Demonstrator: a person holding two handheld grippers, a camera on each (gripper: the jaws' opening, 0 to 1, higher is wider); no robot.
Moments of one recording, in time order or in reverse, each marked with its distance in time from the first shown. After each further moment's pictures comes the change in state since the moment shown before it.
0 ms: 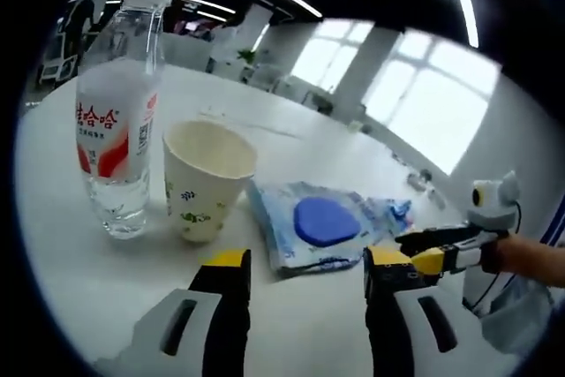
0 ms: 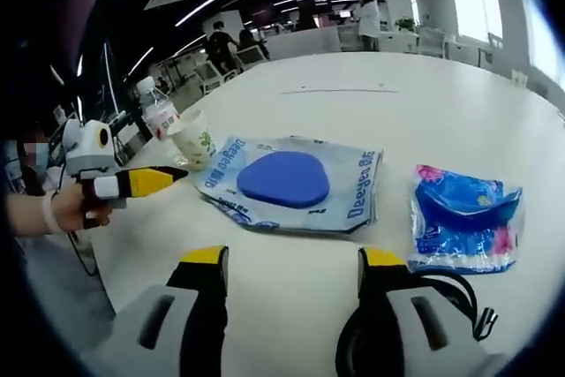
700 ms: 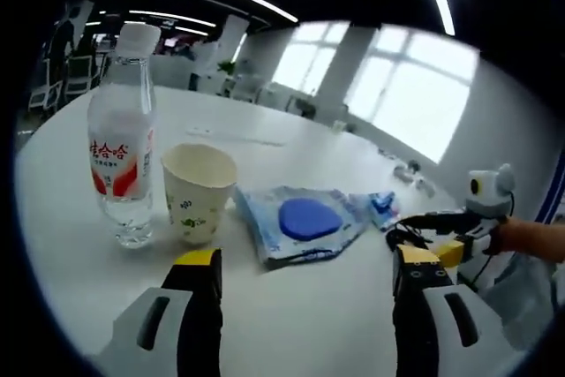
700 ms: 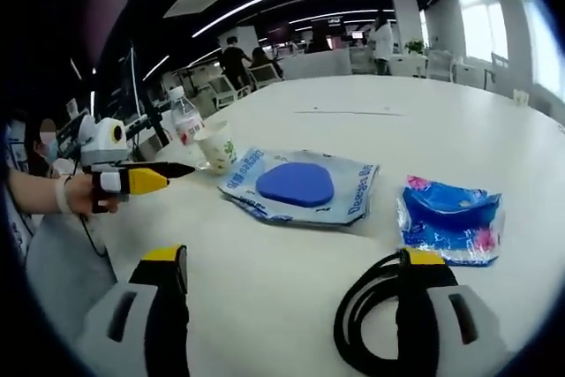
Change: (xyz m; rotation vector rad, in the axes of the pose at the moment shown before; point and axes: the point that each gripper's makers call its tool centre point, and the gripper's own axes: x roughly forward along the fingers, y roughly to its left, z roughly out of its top) left arm -0.032 -0.015 0.004 0.110 -0.017 -0.053; right arm -0.042 0.008 -0.007 -0.074 -0.081 0.014
